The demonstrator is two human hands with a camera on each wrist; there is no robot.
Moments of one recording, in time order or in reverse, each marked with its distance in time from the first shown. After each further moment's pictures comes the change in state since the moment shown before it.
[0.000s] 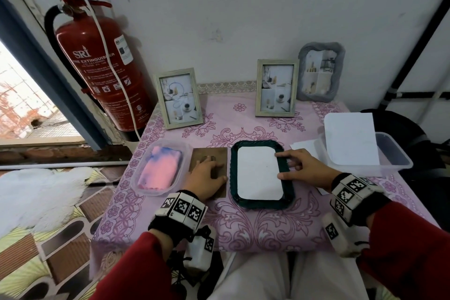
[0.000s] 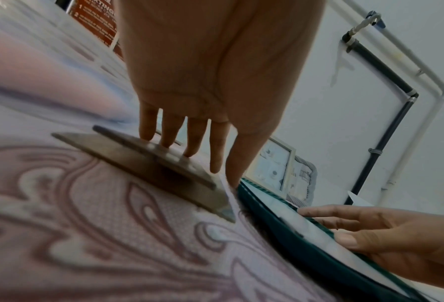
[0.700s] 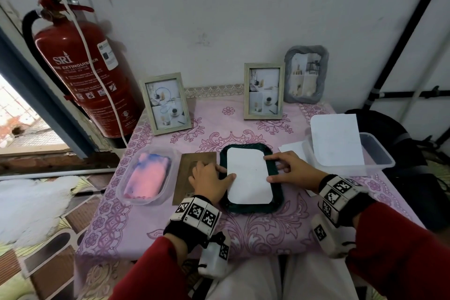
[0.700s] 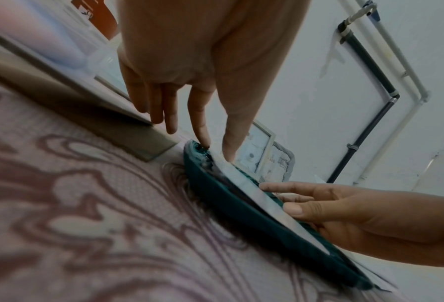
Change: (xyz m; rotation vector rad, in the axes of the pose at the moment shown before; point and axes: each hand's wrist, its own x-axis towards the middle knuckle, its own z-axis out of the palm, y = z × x) left_hand 0.005 0.039 0.027 -0.093 0.171 -0.114; right_hand -0.003 -0.003 -0.001 -0.012 0.006 0.009
